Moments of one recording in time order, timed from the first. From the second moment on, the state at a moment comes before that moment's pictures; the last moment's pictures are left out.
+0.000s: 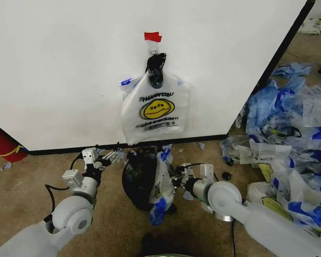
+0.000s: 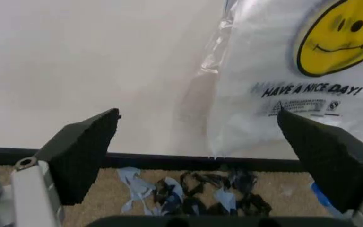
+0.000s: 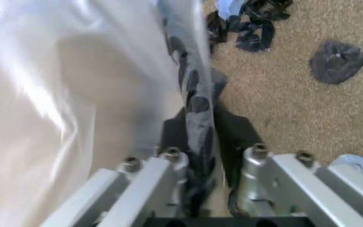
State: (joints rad) left arm 1.16 -0.69 -0.09 -2.07 -0.93 -0.14 -0.55; right arm -0.77 0.83 -0.30 1.94 1.41 -0.44 0.50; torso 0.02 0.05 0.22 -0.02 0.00
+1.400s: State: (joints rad) left arm 0.97 -0.55 -0.03 -2.42 -1.50 -0.12 -0.33; right arm -1.00 0.70 0.07 2.05 0.31 -0.03 0.00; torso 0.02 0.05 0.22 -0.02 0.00
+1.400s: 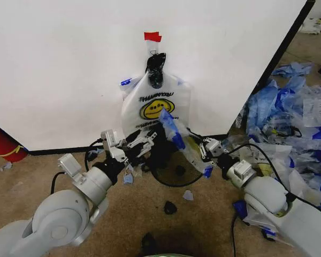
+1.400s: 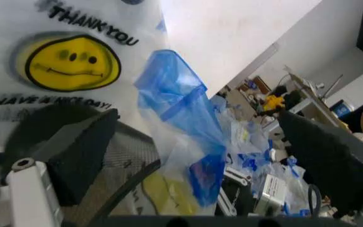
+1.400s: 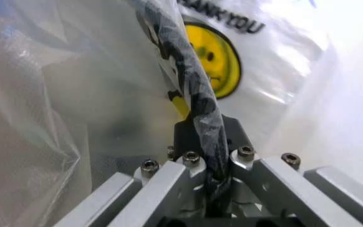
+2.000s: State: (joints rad) left arm 0.77 -0.65 0.15 -2.29 -1.52 -0.10 -0.34; right arm -1.00 0.71 0.05 2.06 0.33 -0.07 -0.01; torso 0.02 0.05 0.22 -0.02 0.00
